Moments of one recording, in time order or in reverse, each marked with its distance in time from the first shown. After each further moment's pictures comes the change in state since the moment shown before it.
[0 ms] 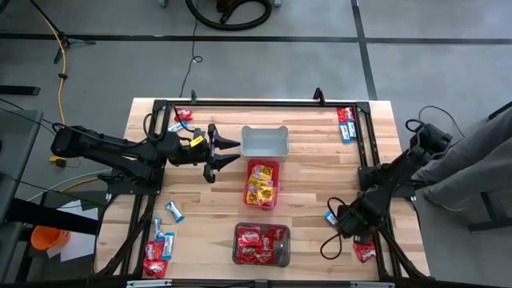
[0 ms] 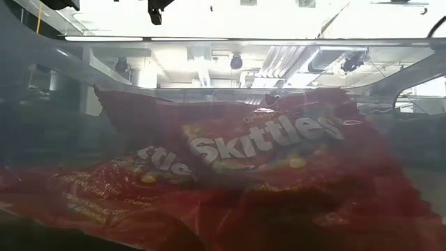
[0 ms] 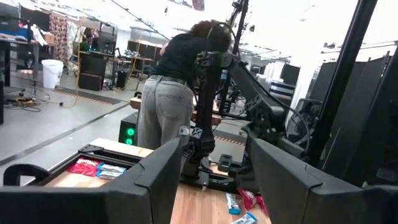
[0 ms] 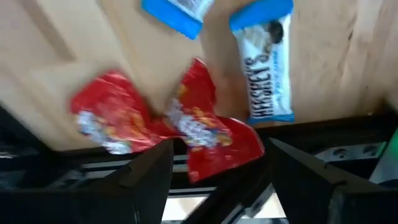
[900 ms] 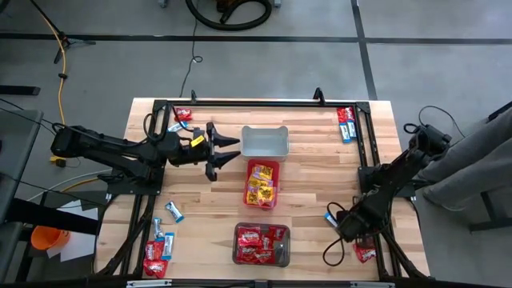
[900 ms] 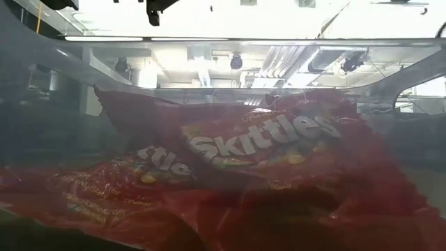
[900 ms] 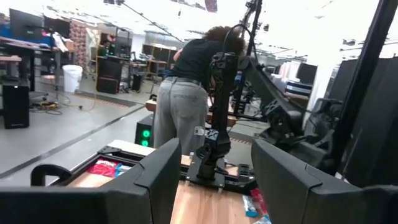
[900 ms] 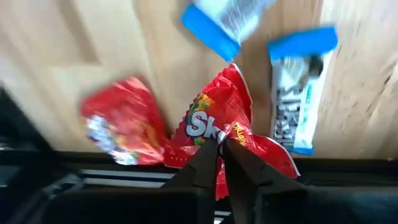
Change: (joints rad) left arm 0.000 0.000 0.000 -0.003 -0.067 0.034; right arm 0.032 0.011 -0.018 0.113 0.027 -0.074
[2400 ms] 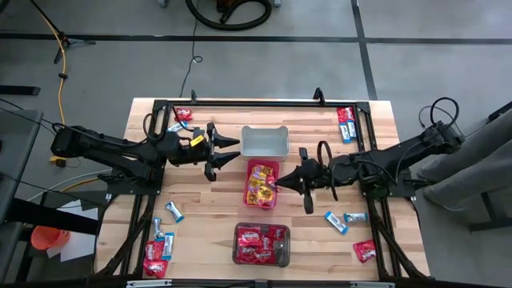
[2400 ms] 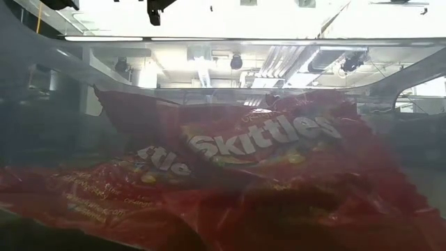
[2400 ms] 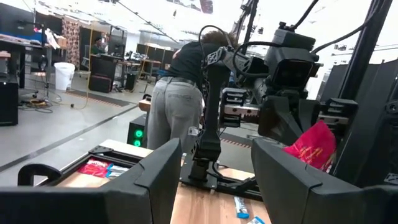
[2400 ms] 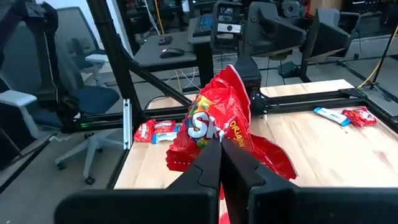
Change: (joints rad) left arm 0.000 0.000 0.000 0.007 0.028 -0.027; right arm -0.481 -0.180 0.244 0.975 0.618 -0.723
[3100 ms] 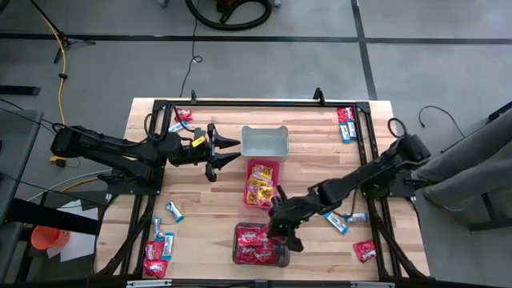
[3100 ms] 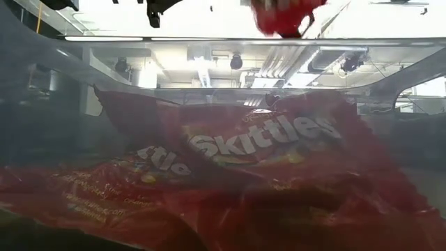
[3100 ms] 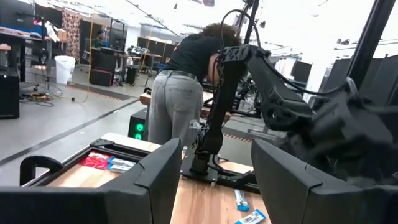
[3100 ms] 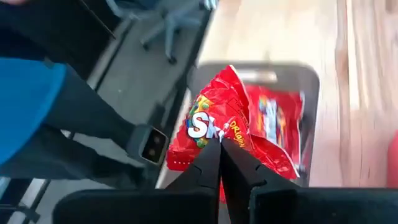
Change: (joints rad) left arm 0.000 0.000 0.000 -0.028 0.000 -0.008; right arm 0.086 0.450 0.138 -0.120 -0.406 0.193
